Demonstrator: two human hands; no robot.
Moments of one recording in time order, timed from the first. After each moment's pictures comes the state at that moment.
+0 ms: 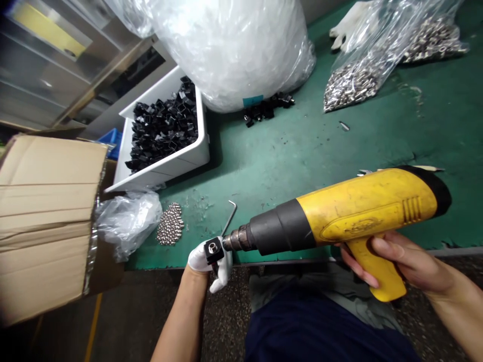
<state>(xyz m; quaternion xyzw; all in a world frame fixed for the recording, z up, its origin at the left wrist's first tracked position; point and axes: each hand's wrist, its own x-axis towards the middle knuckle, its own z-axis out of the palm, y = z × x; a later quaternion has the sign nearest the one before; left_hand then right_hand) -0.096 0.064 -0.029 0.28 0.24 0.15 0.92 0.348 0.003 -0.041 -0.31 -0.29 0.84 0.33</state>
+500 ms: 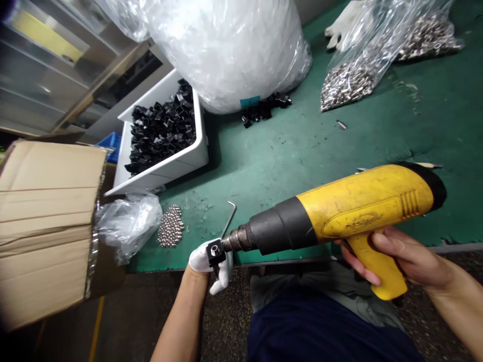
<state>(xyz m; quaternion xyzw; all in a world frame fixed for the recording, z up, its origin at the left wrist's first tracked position) -0.097 0.068 -0.026 0.29 0.27 0.10 0.91 0.348 0.002 -0.041 -0.29 -0.25 0.85 0.35</state>
